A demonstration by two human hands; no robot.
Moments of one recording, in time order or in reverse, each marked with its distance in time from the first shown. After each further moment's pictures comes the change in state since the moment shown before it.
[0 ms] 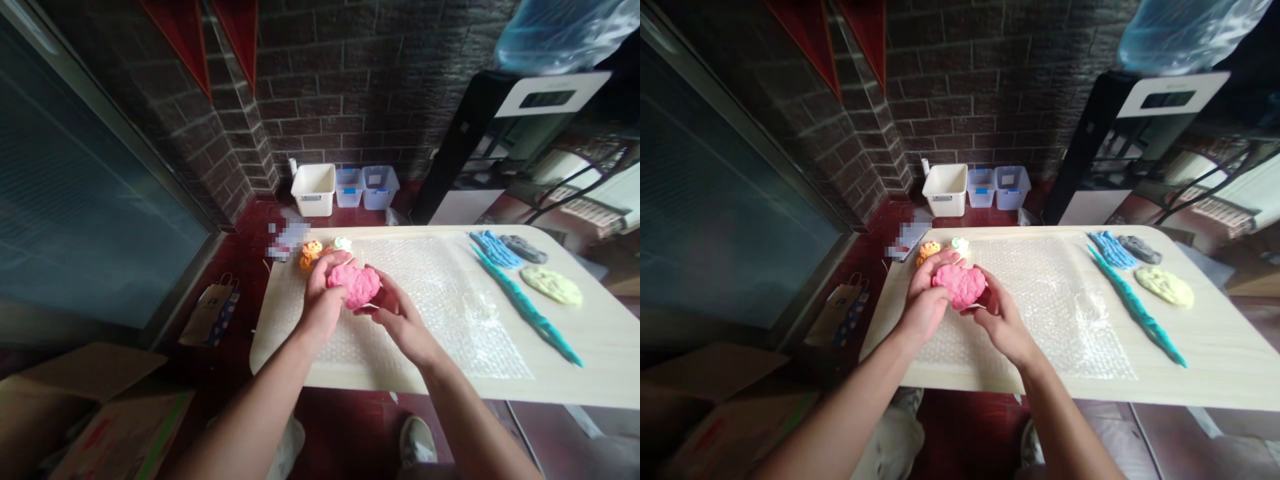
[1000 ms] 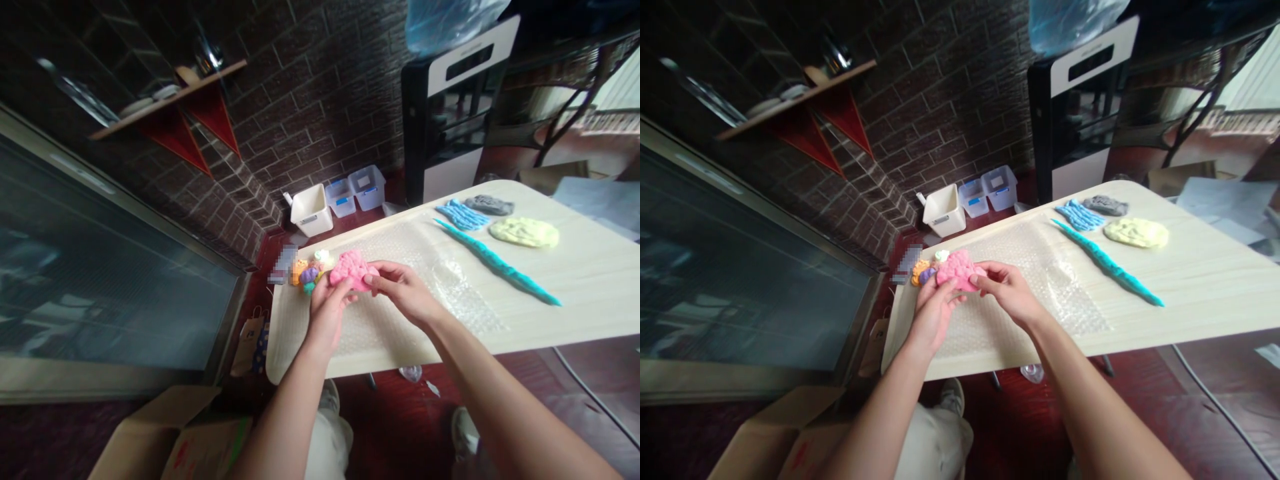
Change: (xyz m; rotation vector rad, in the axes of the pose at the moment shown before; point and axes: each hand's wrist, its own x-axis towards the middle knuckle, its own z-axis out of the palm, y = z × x) left_hand -0.036 -0.018 0.065 0.345 -0.013 -0.111; right_hand -0.015 -0.033 -0.066 0.207 0.073 -0.087
